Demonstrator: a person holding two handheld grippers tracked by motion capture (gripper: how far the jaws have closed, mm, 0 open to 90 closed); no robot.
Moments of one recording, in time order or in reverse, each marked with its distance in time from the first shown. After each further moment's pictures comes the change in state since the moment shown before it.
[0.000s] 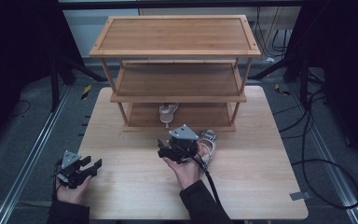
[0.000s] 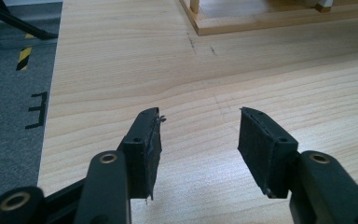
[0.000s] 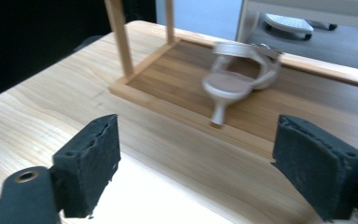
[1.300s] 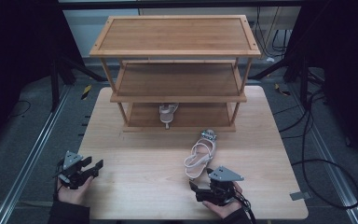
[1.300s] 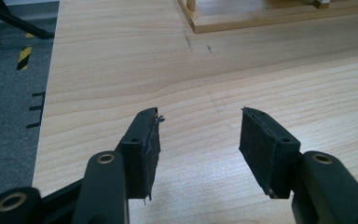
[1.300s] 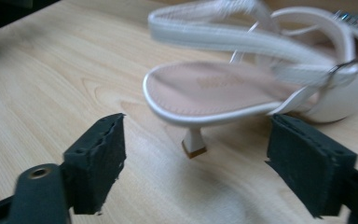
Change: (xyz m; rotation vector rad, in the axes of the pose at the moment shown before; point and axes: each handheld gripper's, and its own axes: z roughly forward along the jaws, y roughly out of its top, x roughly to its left) left arm -0.005 0.000 -0.001 0.005 0.004 0.009; right arm -0.051 -0.120 -0.083 0.101 0.199 0.011
